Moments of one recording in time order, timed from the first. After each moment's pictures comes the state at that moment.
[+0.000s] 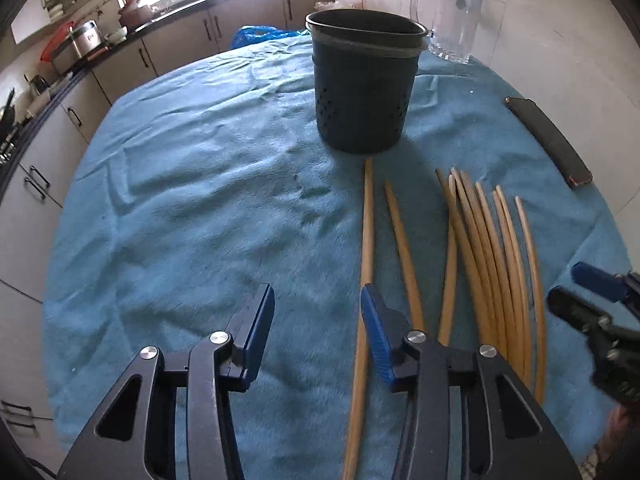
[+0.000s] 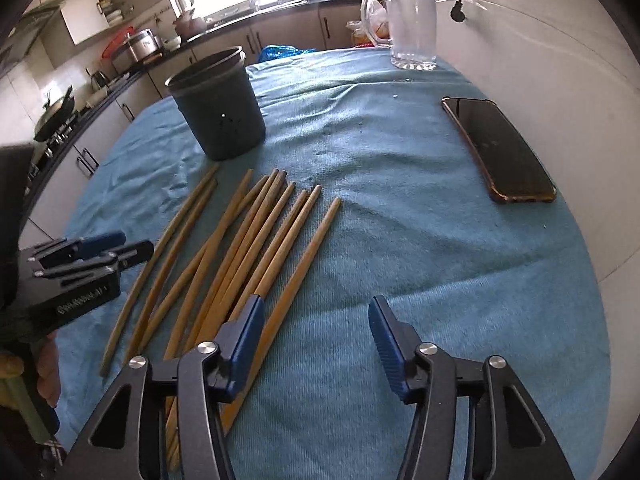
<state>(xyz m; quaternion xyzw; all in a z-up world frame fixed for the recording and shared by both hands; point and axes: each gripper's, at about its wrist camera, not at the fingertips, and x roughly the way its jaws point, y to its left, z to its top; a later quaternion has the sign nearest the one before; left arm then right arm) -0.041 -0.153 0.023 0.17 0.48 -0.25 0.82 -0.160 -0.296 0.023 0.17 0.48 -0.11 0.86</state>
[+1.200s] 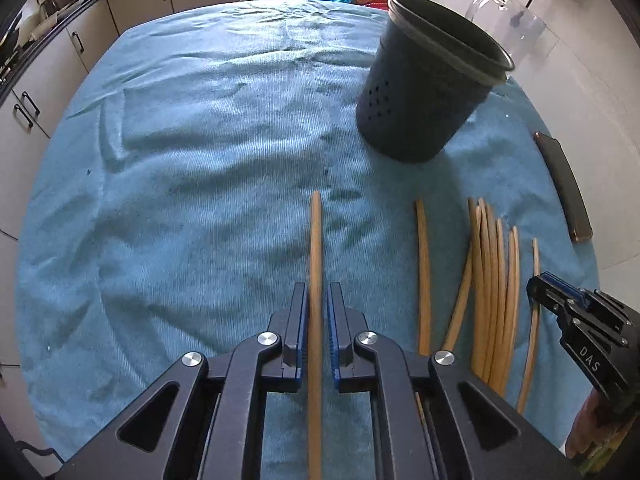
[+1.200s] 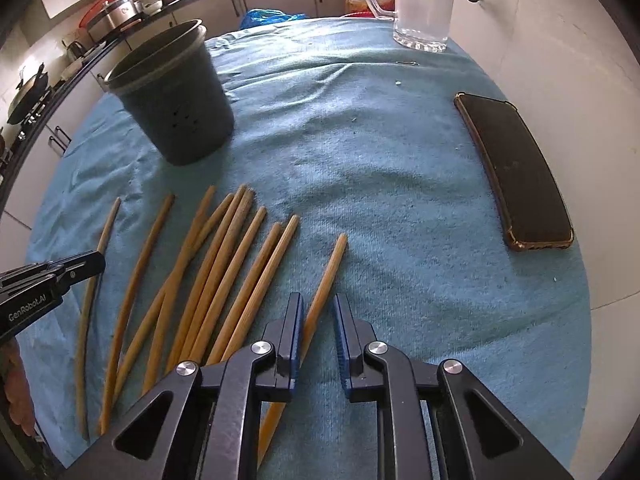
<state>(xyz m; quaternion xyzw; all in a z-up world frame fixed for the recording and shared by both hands) 0.007 -0.140 0.017 0.09 0.57 -0.22 0.78 -0.101 -0.324 0.011 0.15 0.55 -0.13 0.81</state>
